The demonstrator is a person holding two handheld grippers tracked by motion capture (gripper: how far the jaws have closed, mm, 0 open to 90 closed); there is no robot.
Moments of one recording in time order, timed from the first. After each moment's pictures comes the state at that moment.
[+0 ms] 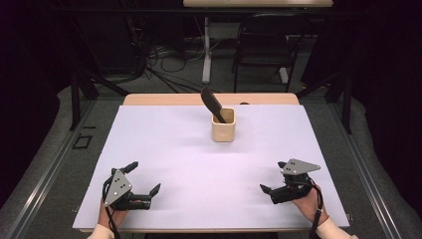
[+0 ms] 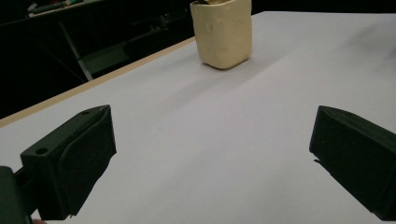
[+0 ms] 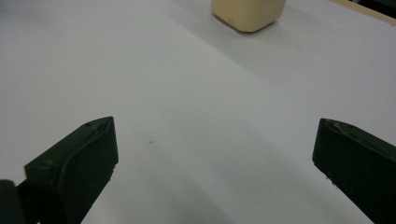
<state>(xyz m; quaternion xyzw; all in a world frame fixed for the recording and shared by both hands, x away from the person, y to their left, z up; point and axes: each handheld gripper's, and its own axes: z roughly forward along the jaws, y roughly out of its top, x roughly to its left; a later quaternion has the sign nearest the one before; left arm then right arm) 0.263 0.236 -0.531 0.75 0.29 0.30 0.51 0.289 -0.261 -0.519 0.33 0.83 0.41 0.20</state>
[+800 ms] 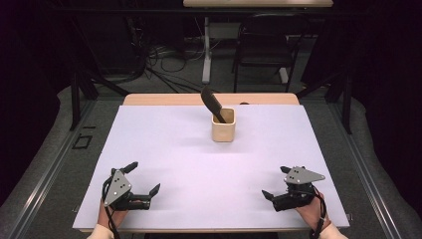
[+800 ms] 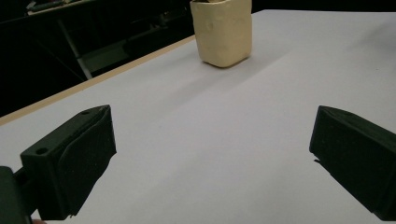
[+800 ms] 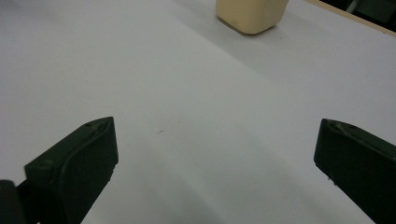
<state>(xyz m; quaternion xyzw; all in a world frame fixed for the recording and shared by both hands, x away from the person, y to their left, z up) 0.264 0.238 -0.531 0.76 0.29 0.30 0.51 0.271 -0.266 -0.523 0.31 0.82 0.42 0.22</state>
